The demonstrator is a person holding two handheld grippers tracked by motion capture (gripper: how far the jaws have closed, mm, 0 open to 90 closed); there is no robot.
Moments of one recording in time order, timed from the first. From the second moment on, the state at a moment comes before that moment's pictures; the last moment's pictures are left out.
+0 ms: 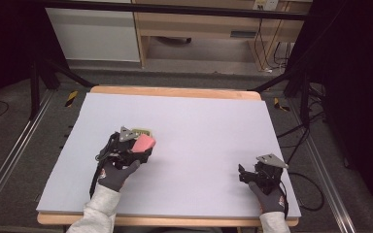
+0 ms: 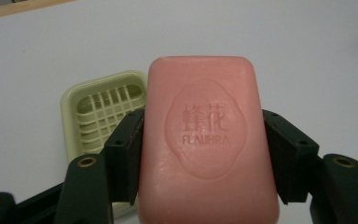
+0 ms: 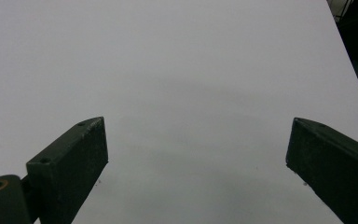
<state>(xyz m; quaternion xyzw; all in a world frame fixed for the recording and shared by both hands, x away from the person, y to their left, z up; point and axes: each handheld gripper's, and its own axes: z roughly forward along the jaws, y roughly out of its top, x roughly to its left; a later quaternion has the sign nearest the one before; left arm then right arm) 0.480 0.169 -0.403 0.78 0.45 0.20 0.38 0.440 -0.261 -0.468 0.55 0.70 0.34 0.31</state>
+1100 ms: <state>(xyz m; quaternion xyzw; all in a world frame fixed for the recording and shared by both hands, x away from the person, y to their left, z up) 0.511 0.187 -0.422 0.77 0.49 0.21 0.36 0.442 -0.256 -0.469 0.55 0.70 0.33 0.31</state>
